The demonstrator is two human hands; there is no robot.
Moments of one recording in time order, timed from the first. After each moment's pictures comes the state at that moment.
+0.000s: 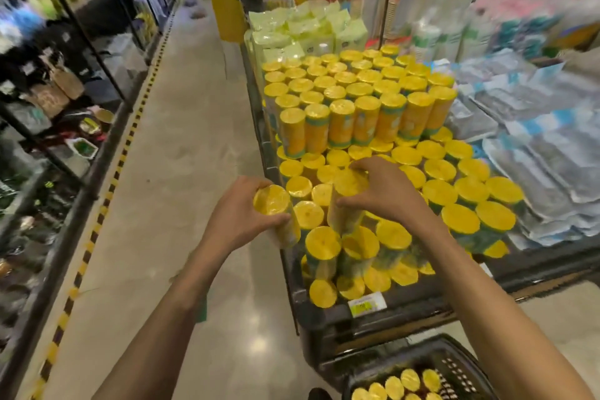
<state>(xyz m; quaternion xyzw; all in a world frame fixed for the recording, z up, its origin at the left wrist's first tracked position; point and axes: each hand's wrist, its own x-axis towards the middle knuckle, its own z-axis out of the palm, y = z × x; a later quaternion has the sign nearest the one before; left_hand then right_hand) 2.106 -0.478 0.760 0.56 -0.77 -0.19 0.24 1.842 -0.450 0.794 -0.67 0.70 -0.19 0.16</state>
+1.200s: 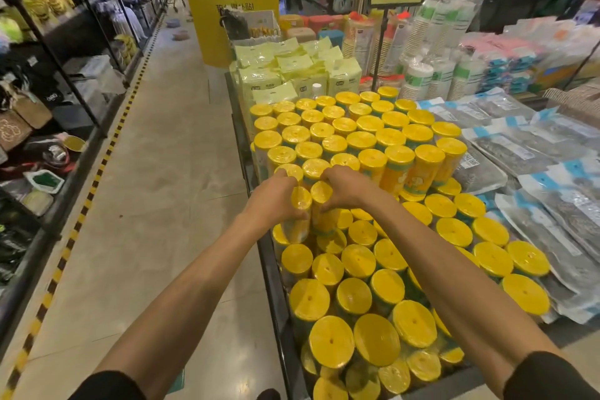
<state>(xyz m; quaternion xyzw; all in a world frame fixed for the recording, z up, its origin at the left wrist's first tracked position) 2.021 -0.698 0.757 0.51 -0.85 -0.08 0.08 1.839 -0.687 0.772 -0.74 0.67 0.00 0.10</state>
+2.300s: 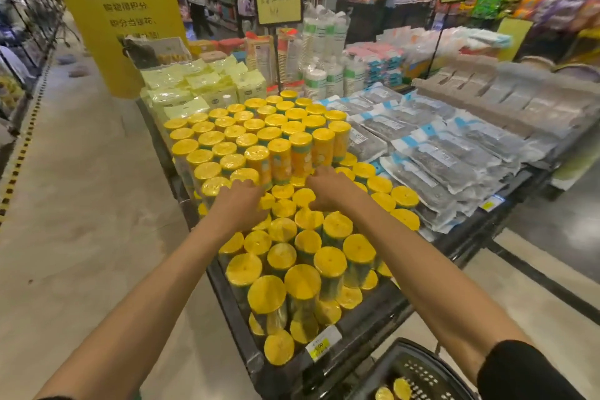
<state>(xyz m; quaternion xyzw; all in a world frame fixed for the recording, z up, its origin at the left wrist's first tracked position) 1.968 -0.587 0.783 0.40 -0.91 0.03 -0.04 1.769 -0.515 0.790 -0.65 0.76 0.05 0.03</state>
